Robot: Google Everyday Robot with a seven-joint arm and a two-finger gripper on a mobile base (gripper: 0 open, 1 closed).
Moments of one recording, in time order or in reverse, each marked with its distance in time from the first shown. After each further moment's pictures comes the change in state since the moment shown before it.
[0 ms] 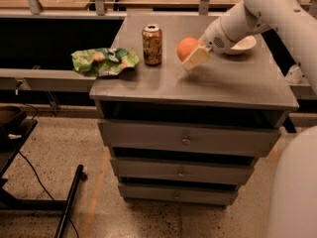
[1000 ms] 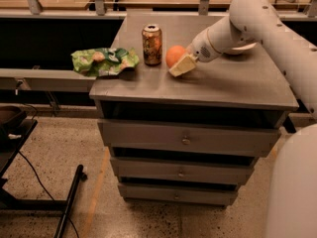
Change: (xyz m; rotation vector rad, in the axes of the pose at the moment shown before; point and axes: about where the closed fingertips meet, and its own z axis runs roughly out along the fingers) arm -0.010 0.015 0.047 -0.053 -0.070 0.023
